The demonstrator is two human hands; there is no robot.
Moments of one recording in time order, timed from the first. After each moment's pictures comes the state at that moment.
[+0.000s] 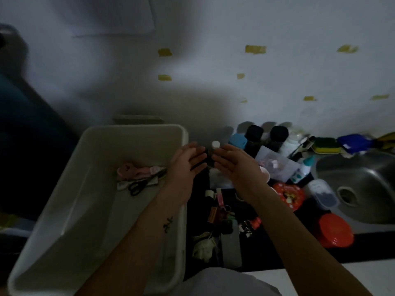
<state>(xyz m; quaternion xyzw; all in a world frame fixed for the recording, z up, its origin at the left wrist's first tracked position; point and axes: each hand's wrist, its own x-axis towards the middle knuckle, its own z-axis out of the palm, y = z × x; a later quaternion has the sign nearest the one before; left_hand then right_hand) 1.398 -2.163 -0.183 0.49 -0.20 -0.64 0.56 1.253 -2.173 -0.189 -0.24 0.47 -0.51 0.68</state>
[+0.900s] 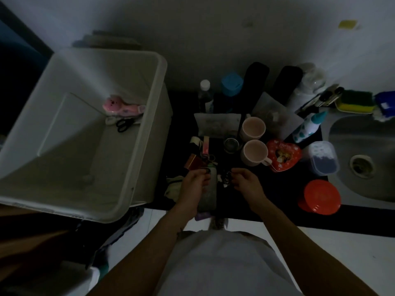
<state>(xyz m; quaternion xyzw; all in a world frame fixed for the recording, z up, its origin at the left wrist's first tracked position) 1.256 -2.046 -0.334 0.71 -0.09 -0.57 0.40 1.097 -2.091 -0.385 -0.34 0.65 -0.23 0.64</state>
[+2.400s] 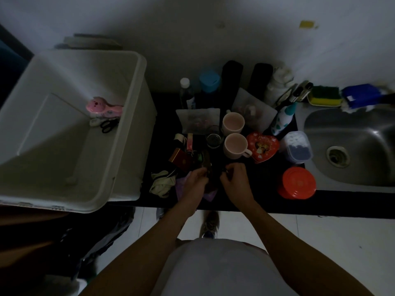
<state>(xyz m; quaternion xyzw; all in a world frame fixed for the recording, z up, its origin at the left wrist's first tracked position) 1.212 -2.030 -0.398 0.67 -0.20 -0.58 0.42 1.071 -2.063 -0.399 -0.60 0.63 -0.27 0.41</state>
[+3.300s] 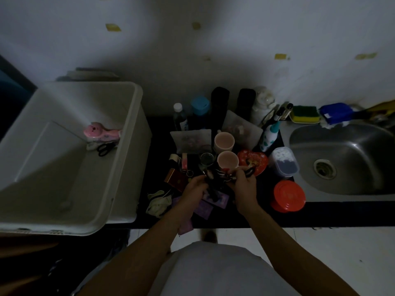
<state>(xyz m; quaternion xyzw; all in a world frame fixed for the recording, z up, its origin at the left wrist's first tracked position) 1.212 -2.070 -0.369 0.65 -0.25 -0.63 0.35 1.069 -2.088 -0.336 -0.22 0.61 -0.50 0.57</state>
